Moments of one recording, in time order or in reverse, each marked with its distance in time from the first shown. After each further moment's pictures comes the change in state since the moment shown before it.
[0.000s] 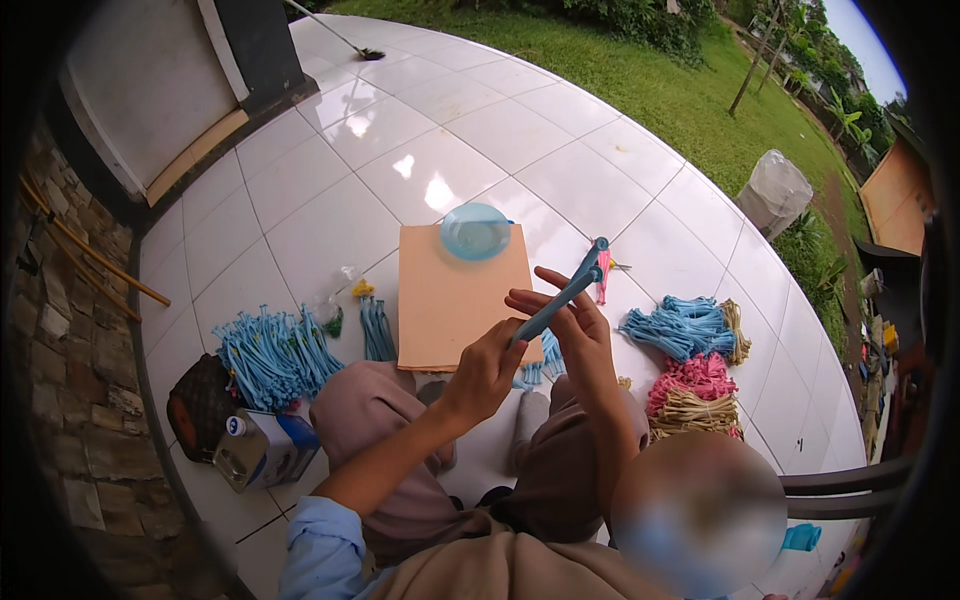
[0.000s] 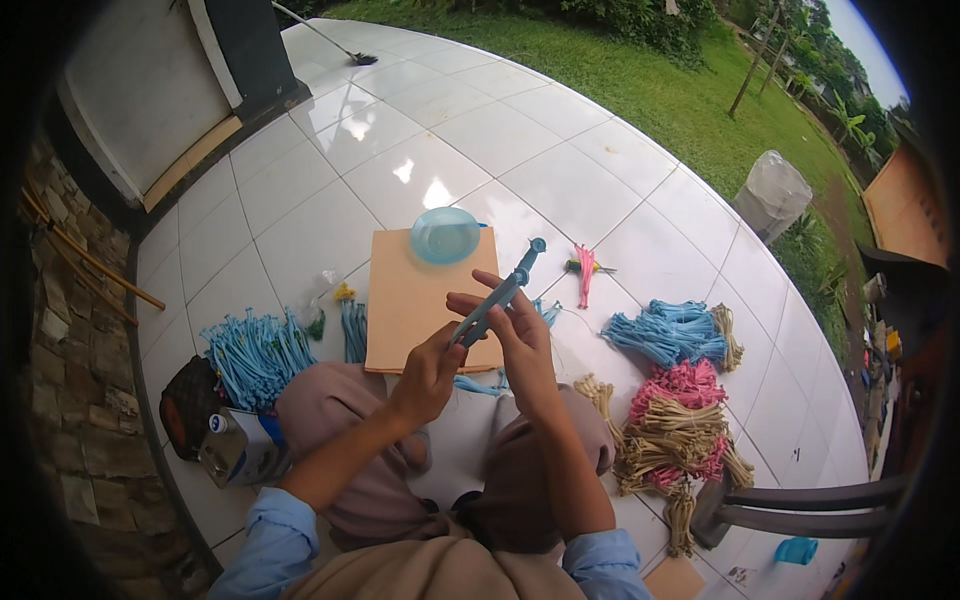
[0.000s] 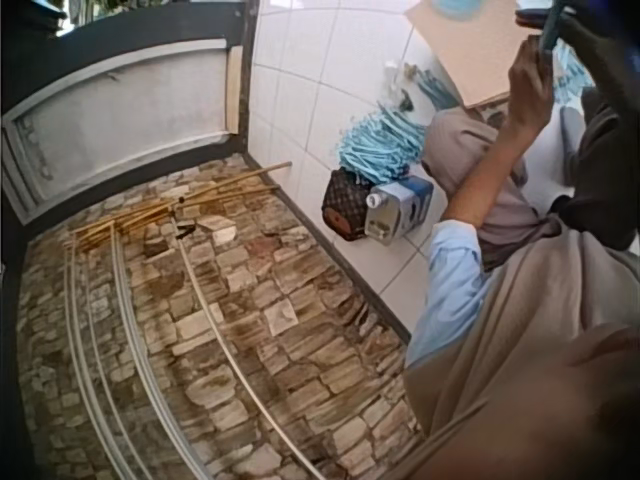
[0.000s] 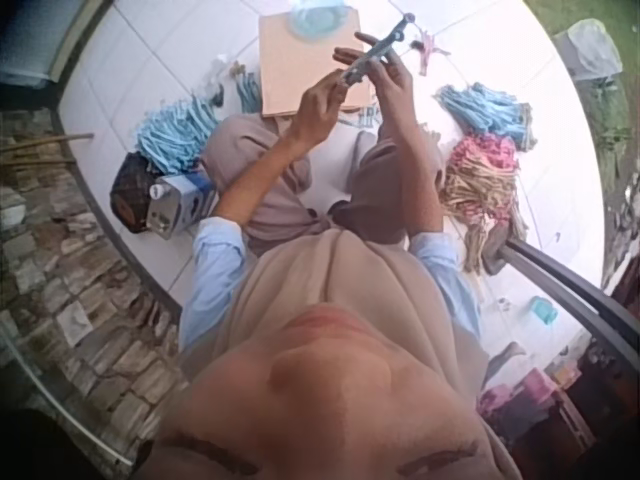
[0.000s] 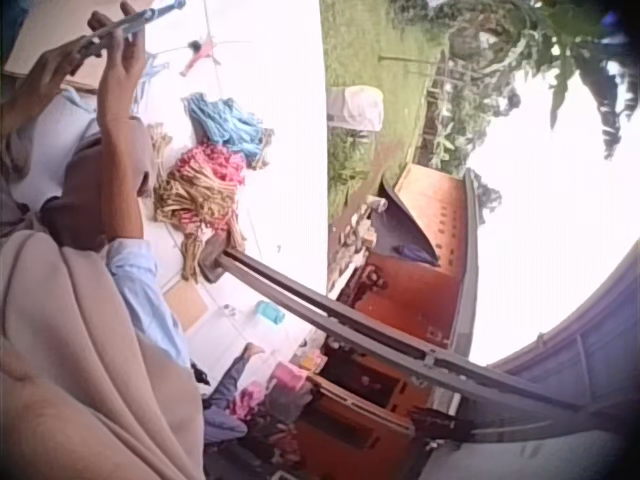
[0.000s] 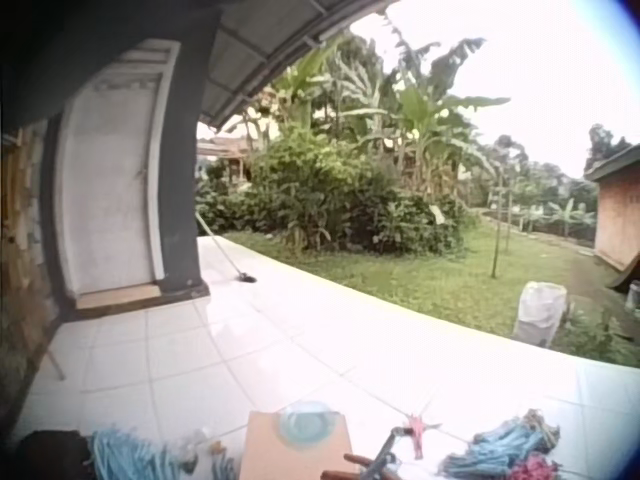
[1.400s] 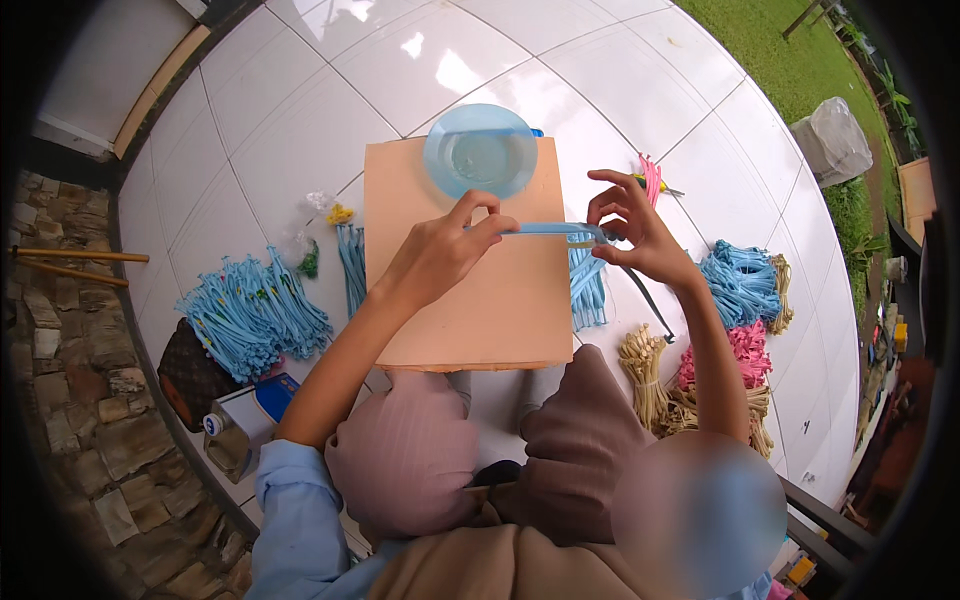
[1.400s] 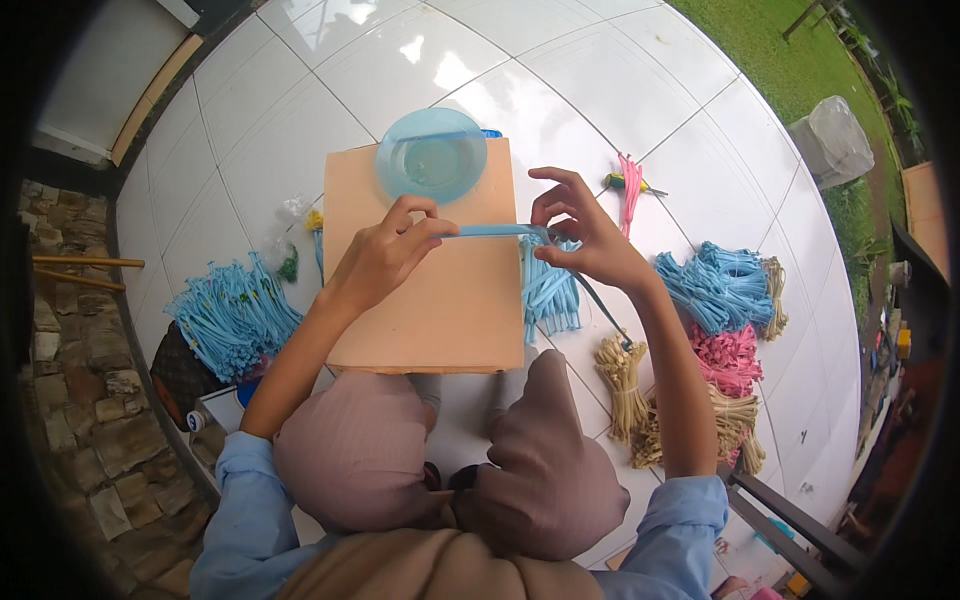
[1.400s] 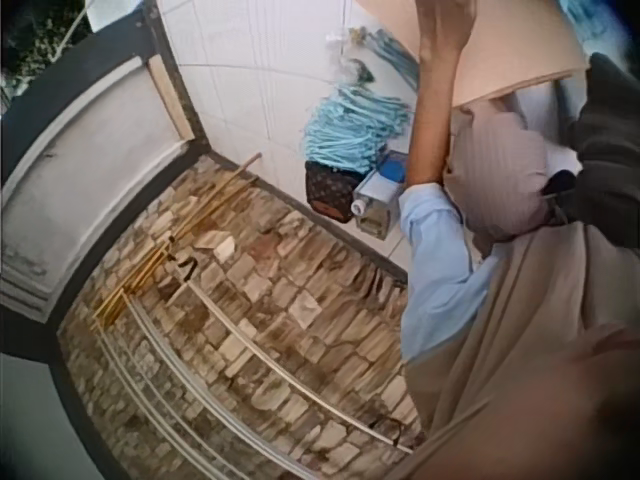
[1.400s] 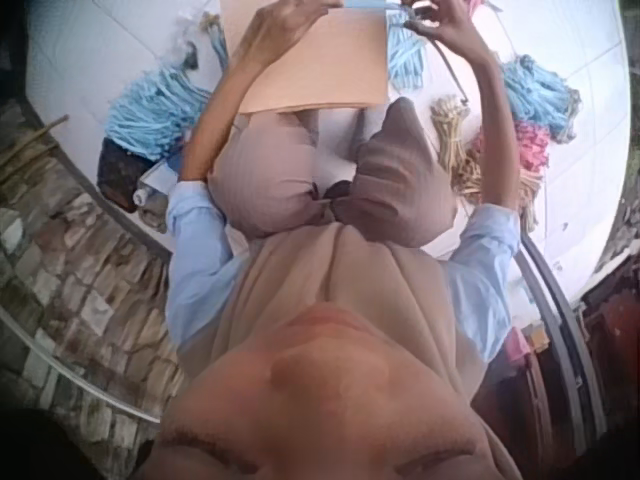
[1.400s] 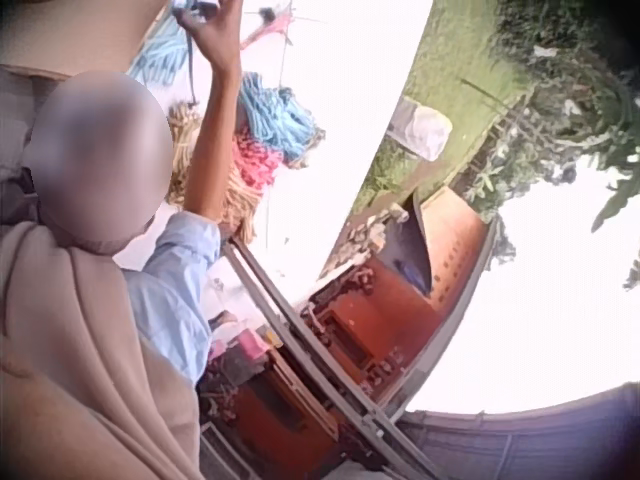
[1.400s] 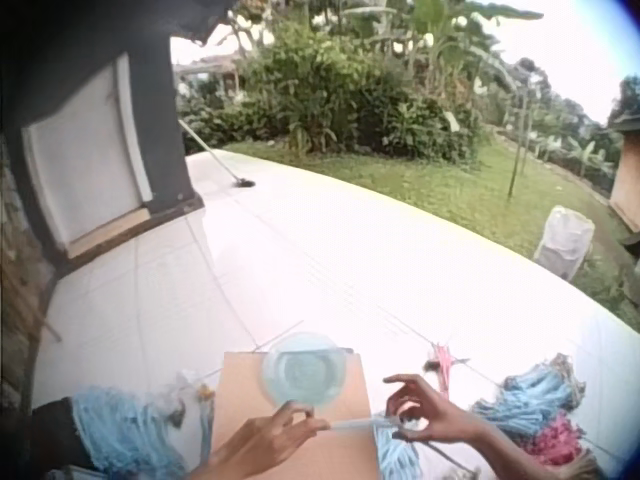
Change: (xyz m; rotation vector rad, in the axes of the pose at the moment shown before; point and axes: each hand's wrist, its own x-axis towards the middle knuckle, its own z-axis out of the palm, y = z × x) left_hand 0.093 -0.152 -0.038 0.568 -0.200 0.177; right_hand 0.126 0.092 -0.146 -0.454 -0.375 0.207
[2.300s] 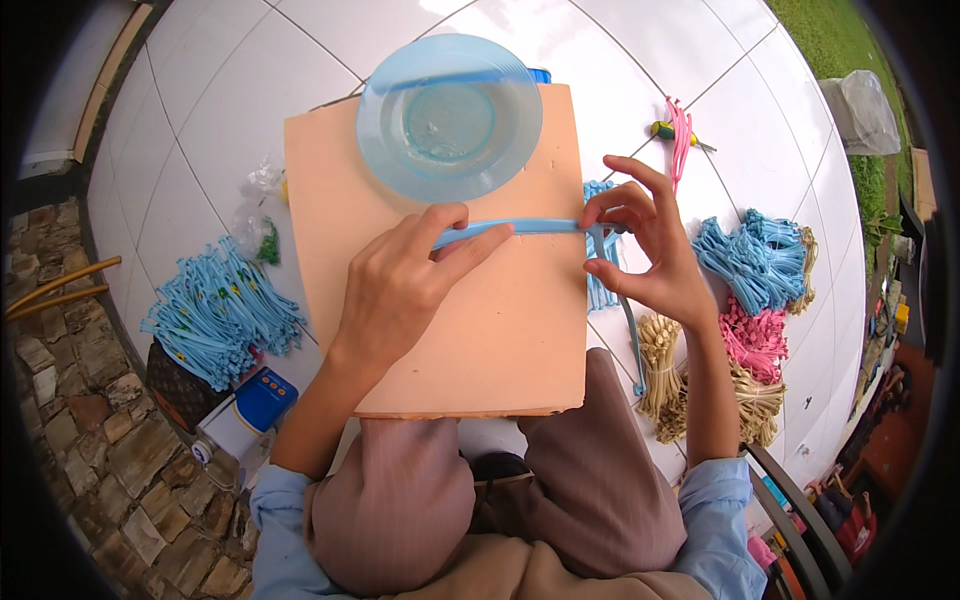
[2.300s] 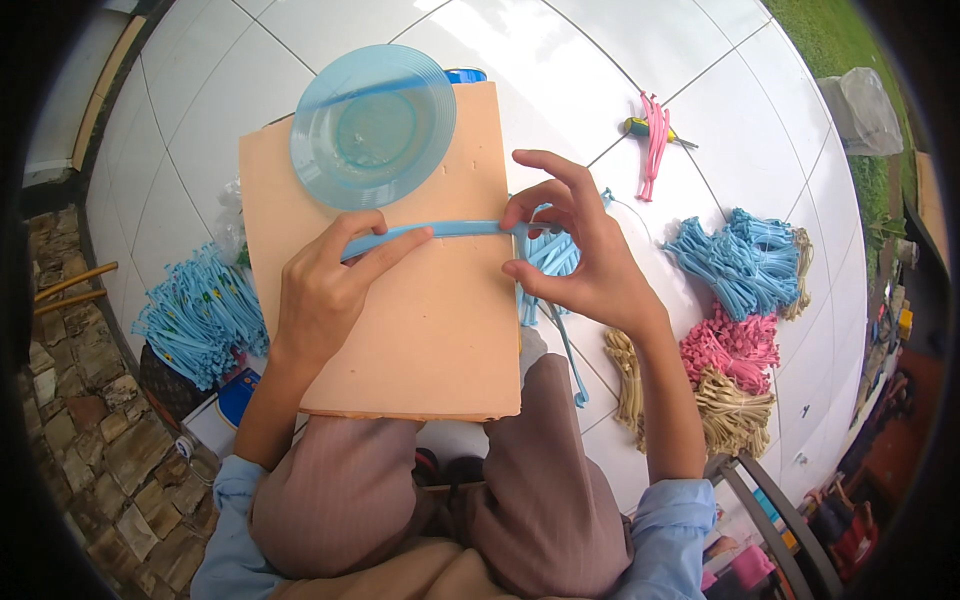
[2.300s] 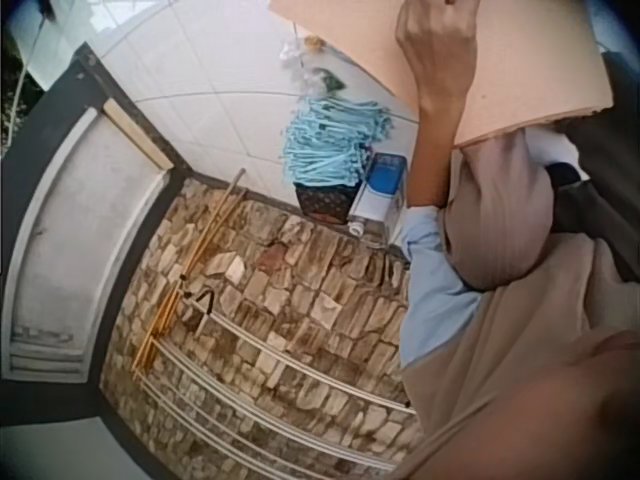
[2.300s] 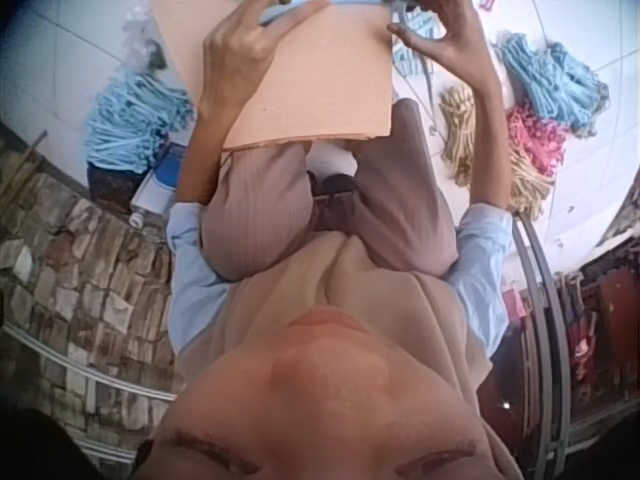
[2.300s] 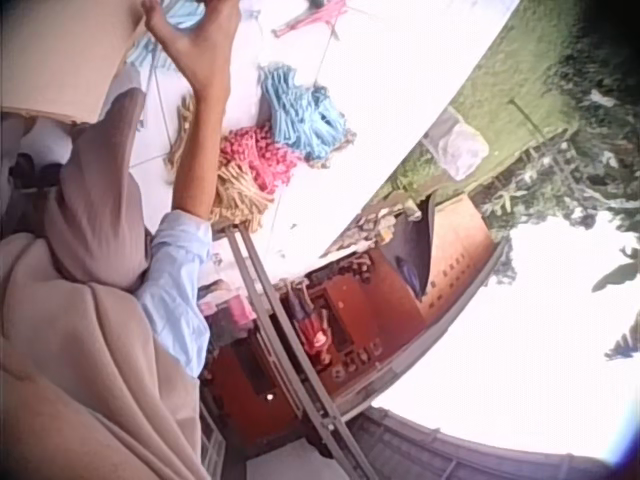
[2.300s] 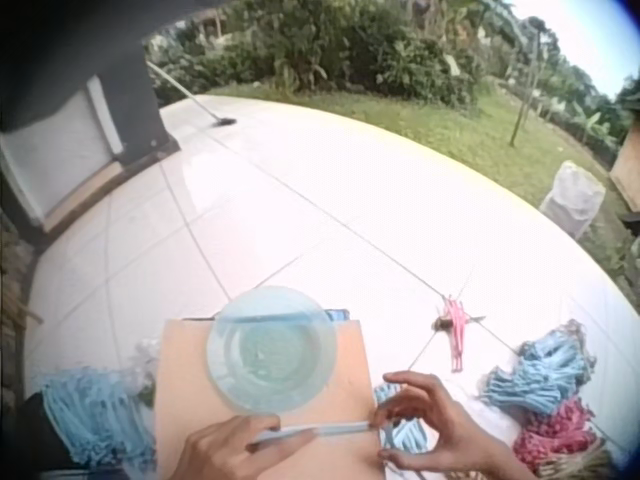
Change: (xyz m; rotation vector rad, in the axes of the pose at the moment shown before) left_hand -0.001 -0.010 0.024 0.167 0.014 -0.071; right_hand 0.012 0.044 0.018 -0.024 0.151 -0.021
